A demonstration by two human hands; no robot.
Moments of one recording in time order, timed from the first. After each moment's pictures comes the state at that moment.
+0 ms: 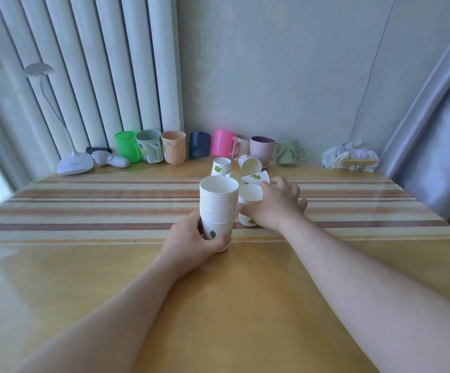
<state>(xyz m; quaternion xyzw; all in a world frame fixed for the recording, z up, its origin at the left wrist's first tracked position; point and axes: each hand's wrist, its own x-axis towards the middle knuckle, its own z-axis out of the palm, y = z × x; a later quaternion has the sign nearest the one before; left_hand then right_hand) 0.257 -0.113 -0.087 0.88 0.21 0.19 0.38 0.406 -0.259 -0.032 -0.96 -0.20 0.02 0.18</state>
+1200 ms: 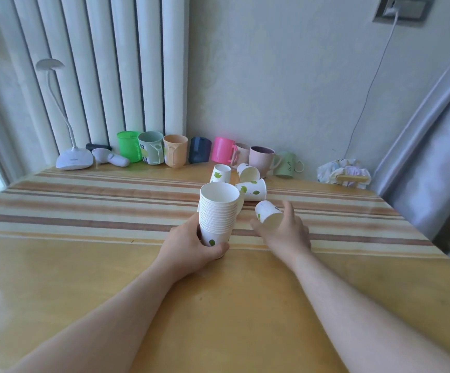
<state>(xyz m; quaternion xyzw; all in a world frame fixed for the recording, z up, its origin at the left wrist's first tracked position) 0.255 -0.113 -0.090 0.89 0.20 0.20 0.37 0.410 -0.296 -0.079 -0.93 -0.13 0.03 0.35</state>
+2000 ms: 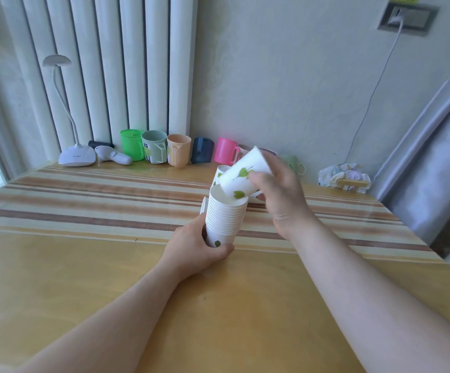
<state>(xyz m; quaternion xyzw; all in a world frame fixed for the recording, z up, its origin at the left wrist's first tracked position) 0.254 -0.112 -0.092 0.89 0.17 0.22 0.36 0.358 -0.263 0.025 -0.65 -0.34 0.06 0.68</state>
